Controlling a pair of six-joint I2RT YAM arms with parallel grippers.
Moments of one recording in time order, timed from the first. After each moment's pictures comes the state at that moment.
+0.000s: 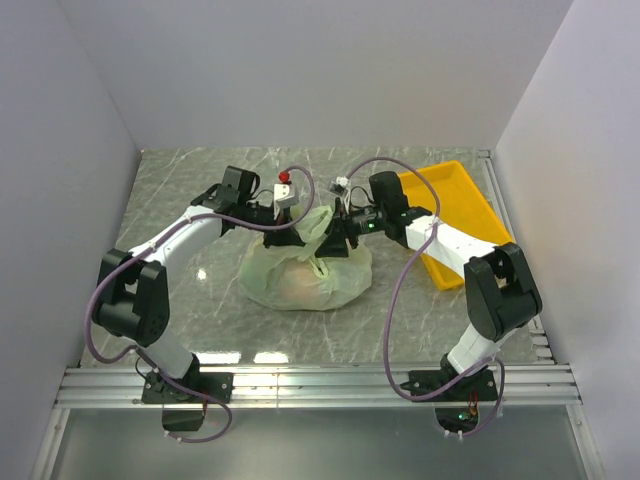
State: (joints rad) left arm -0.36 1.62 1.20 -0.45 1.08 0.60; right arm 0.45 1.66 1.10 -0.07 -1.07 -0.05
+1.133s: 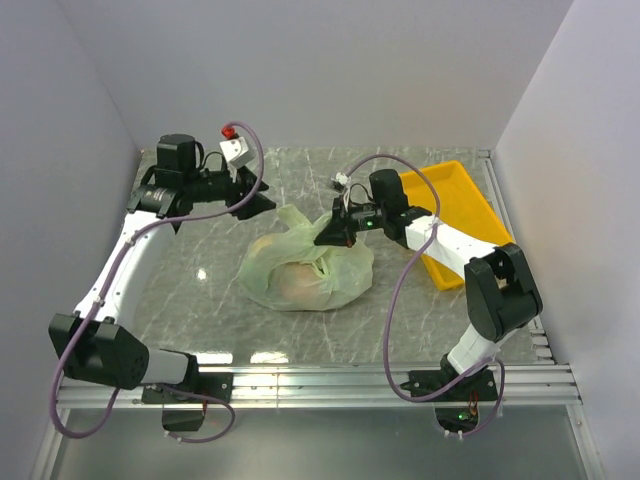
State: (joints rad) left arm -0.18 1.35 1.35 -0.49 0.94 0.35; right arm 0.46 1.66 1.10 0.01 -1.02 -0.06
